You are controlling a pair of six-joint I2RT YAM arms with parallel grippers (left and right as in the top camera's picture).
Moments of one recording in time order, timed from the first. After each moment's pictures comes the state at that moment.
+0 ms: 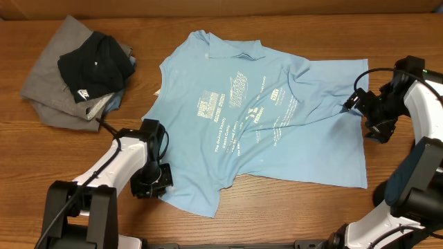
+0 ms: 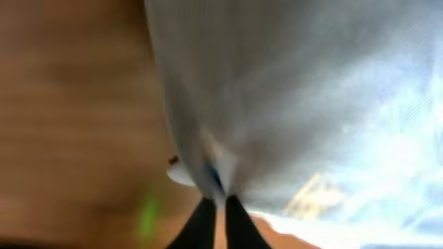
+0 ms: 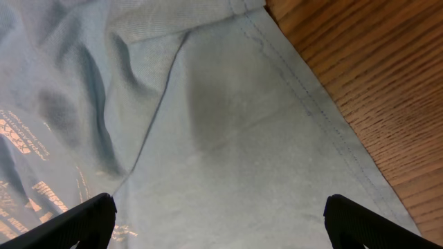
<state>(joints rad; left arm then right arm) -0.16 1.60 0.77 -1.03 0.08 -0.42 -0.35 1.87 1.44 -1.14 -0.23 0.41</state>
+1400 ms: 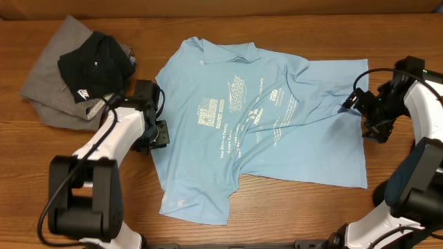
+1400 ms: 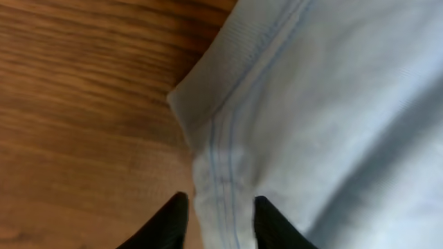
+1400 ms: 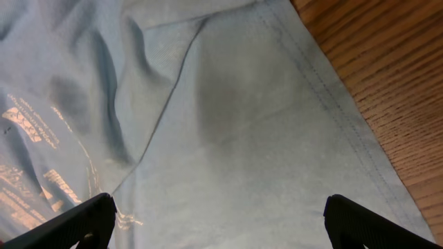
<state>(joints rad) -0.11 1.77 1.07 -0.83 -0.08 -0.33 -0.35 1.86 1.44 -1.15 -0.27 0.38</state>
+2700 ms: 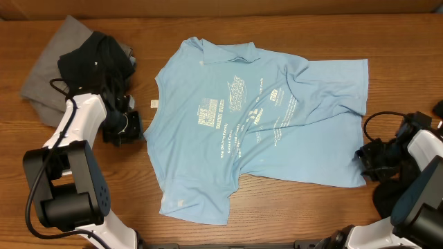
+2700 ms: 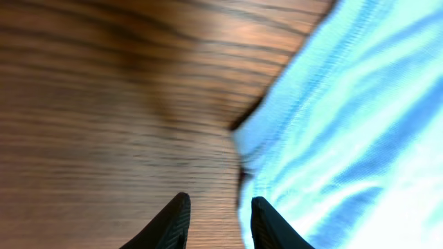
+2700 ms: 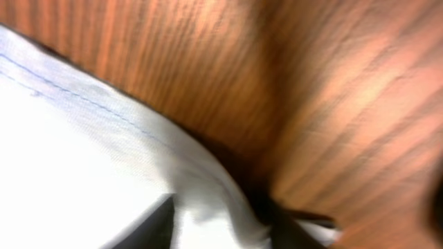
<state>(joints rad) 0.17 1.86 1.24 -0.96 0.18 -0.03 -0.55 1.73 0.93 -0.84 -0.21 0.51</state>
